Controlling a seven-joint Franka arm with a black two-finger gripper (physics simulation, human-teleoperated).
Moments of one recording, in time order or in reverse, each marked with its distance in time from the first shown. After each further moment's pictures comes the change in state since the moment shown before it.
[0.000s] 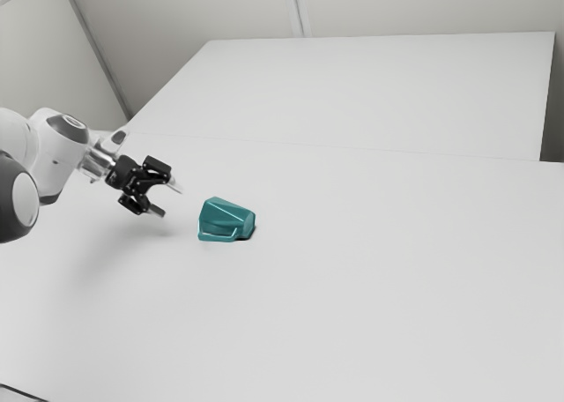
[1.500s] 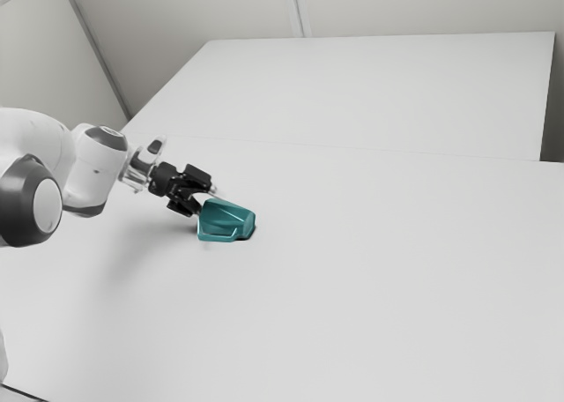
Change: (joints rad) arm -0.122 0.040 -0.007 -0.047 -0.206 0.024 0.234
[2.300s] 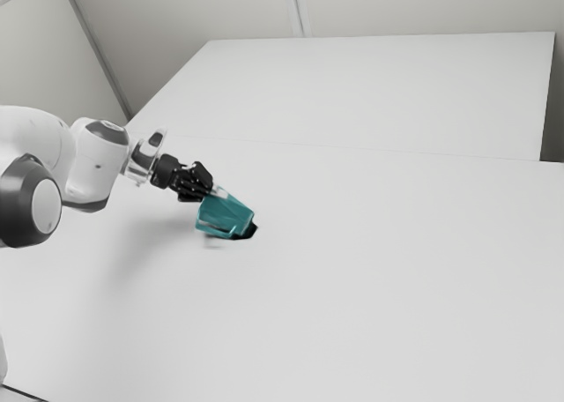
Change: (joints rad) arm -0.007 -0.011 -0.006 0.018 -0.028 0.025 0.007
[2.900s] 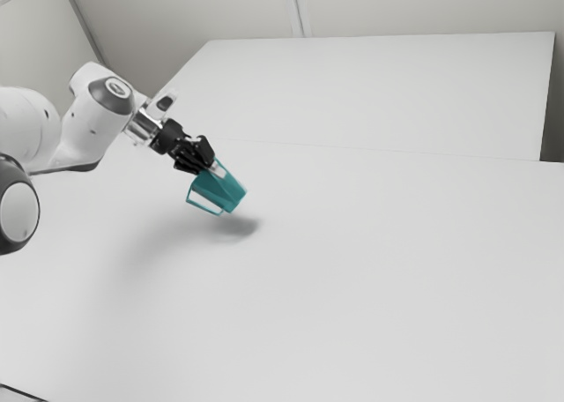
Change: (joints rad) arm -0.058 -0.131 -0.040 0.061 0.306 0.047 -0.152
